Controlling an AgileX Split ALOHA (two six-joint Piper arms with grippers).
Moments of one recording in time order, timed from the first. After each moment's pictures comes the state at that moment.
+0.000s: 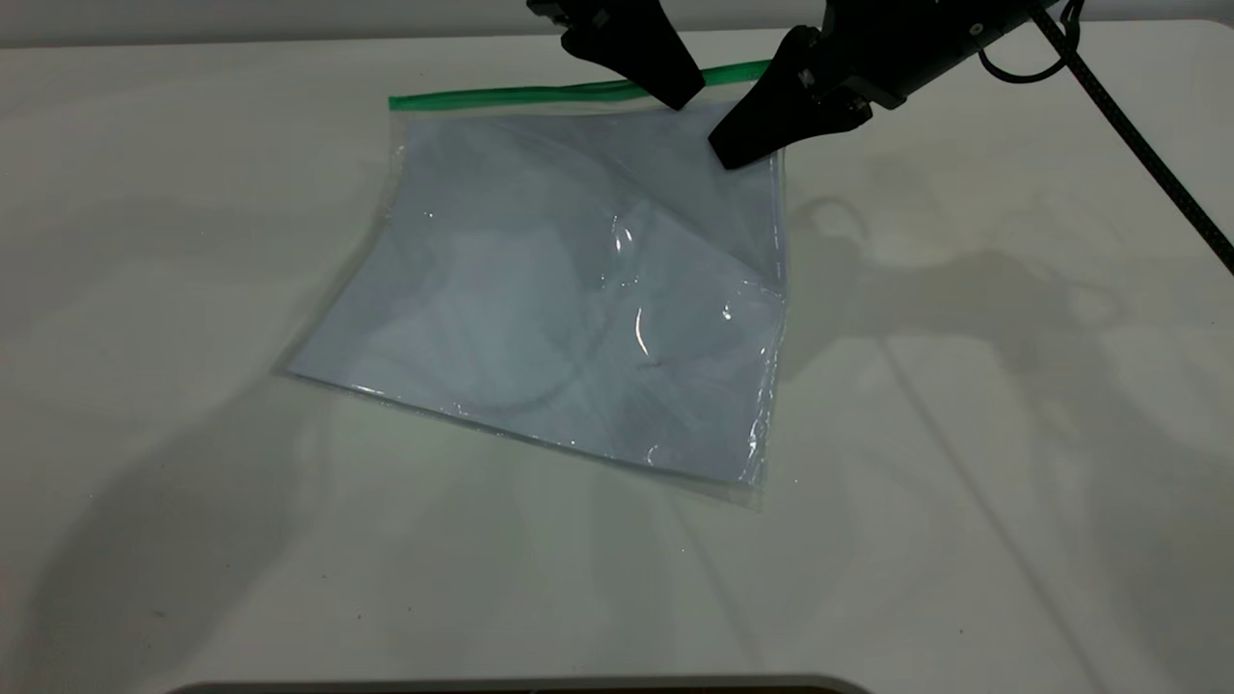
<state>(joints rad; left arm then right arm) -0.38 2.53 -2.05 -0.84 1.00 1.34 0.21 2.28 -1.34 1.25 0.82 -1.61</state>
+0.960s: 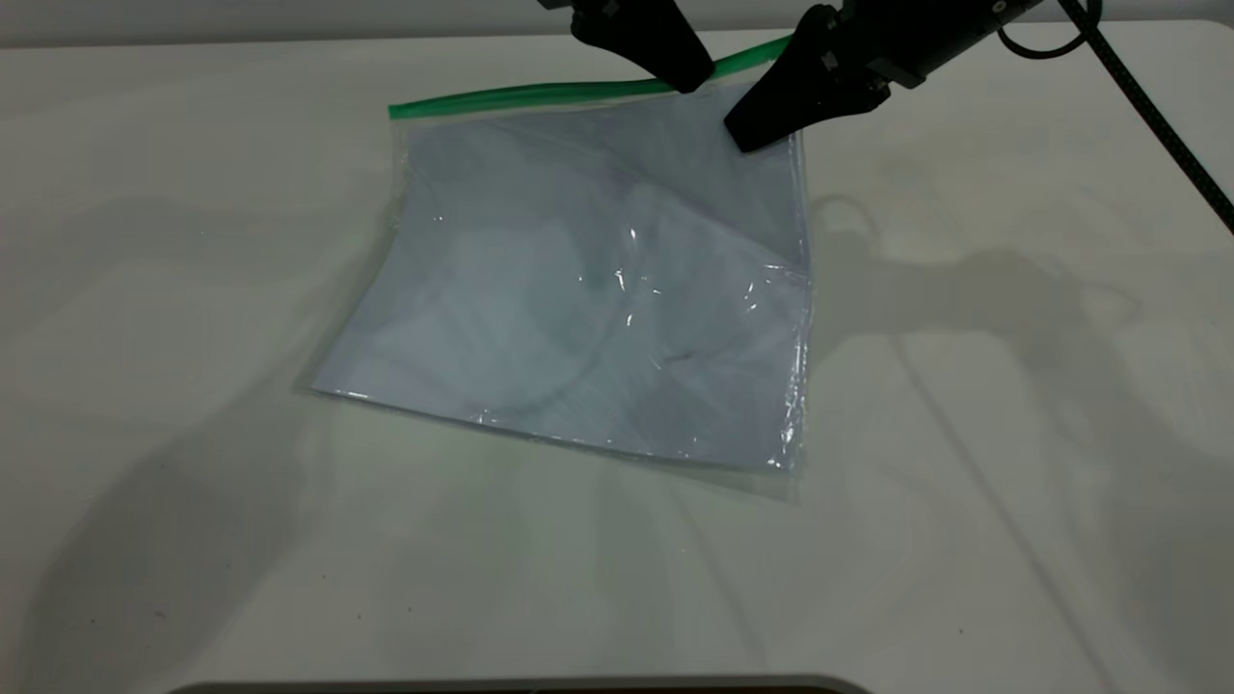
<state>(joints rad) -0.39 2.53 -2.05 -0.87 0.99 1.34 0.19 2.25 -1.34 1.22 0.83 -1.63</state>
